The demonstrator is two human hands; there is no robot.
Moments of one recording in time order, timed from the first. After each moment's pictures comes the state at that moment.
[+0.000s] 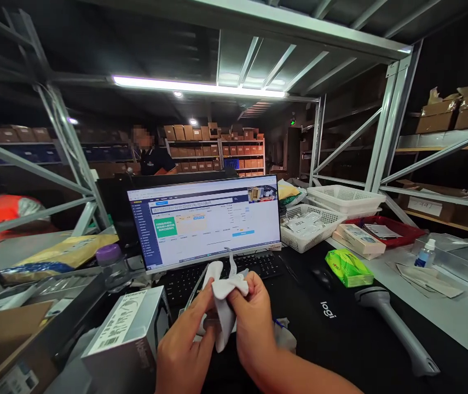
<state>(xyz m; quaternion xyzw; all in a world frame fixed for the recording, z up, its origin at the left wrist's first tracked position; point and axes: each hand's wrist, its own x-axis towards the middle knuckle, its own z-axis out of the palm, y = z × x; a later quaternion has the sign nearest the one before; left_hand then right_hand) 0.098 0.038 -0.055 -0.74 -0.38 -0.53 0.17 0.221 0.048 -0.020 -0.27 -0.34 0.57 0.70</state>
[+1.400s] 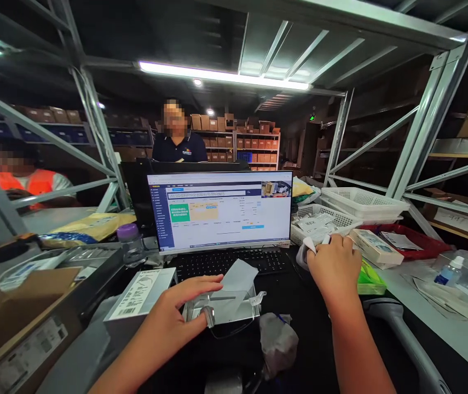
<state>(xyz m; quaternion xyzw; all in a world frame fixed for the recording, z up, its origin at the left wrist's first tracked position) 0.064 0.030 -0.004 -0.75 -0.44 -0.46 -0.17 0.387 0.112 0.016 -0.75 -0.58 -0.23 0.22</state>
